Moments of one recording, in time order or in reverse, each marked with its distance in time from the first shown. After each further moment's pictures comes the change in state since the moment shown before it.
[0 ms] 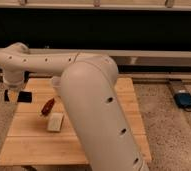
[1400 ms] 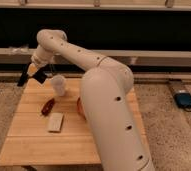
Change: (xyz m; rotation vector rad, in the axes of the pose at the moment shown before) arm 0.087 -0.133 -0.057 0.105 -0.262 0.471
